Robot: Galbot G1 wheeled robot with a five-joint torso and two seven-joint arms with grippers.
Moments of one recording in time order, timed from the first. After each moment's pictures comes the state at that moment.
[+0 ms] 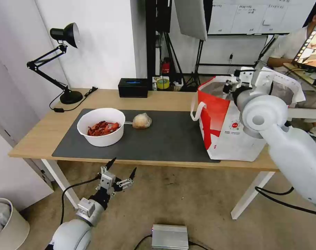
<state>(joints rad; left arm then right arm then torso) 1.50 -1.06 -0.36 -2.00 -0.22 -0.11 0.06 -0.44 0.82 0.09 1.92 1.30 -0.58 0.91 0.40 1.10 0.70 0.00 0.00</state>
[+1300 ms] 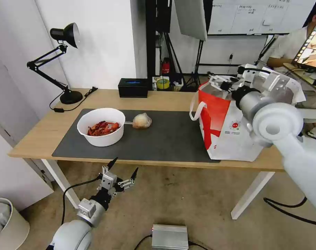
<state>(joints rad) 1.52 -1.06 -0.38 -2.03 -0.22 -0.11 0.07 -0.63 0.74 0.15 2.10 1.23 -0.30 0.43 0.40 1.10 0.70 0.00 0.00</state>
